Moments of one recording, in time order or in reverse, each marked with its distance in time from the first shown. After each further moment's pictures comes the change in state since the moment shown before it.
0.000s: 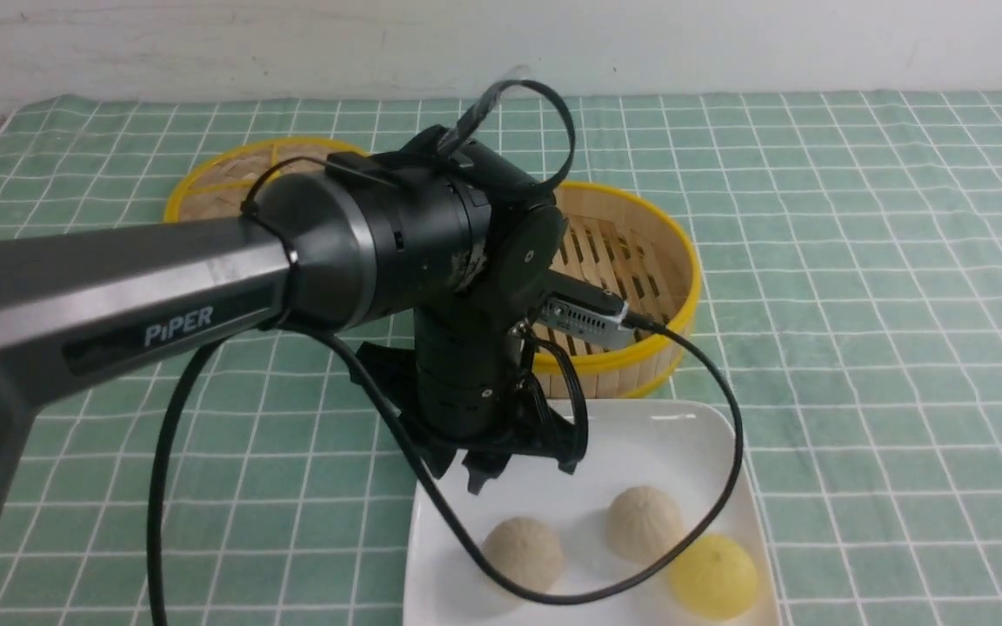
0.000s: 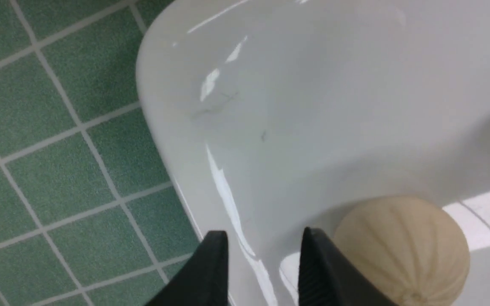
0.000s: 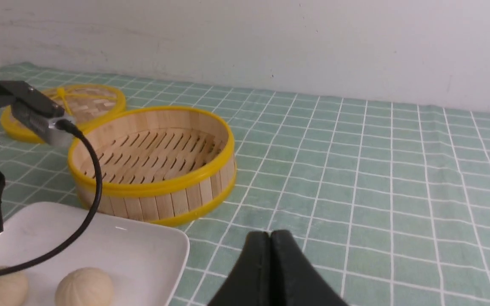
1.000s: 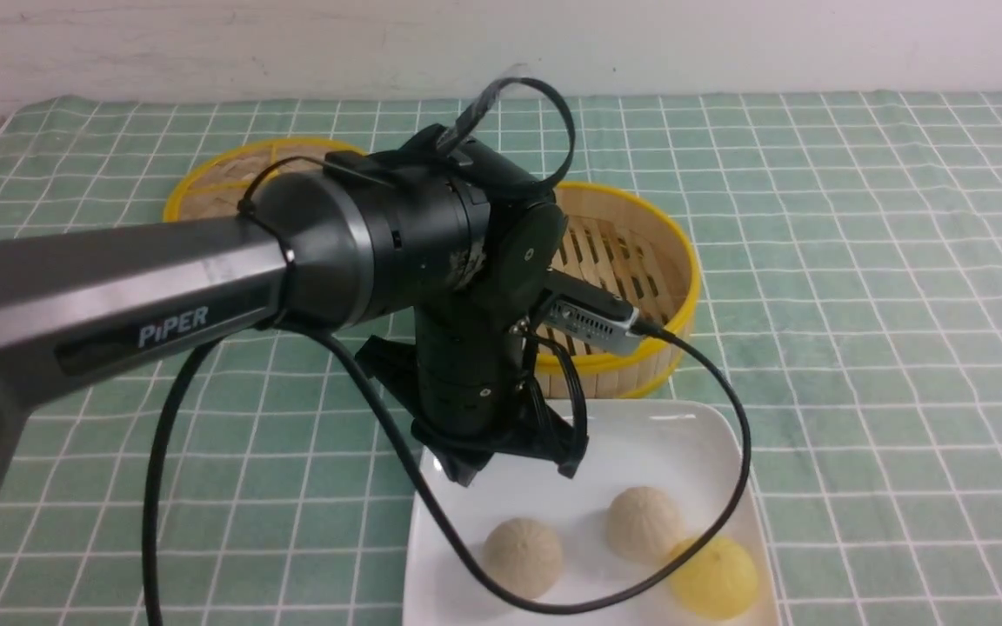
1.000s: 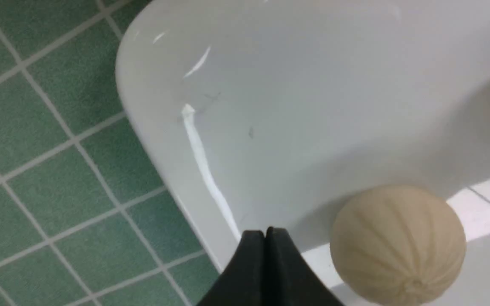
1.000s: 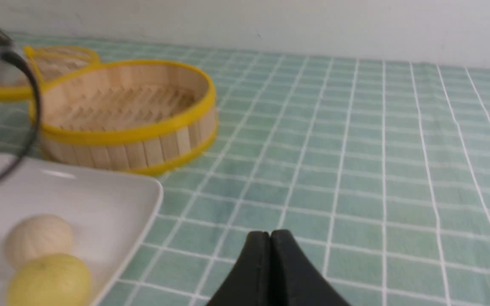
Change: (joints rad) right arm -0.072 -0.041 0.205 -0.003 -0.072 0.000; left arm 0.000 -0.017 -0.001 -0.001 0.000 0.057
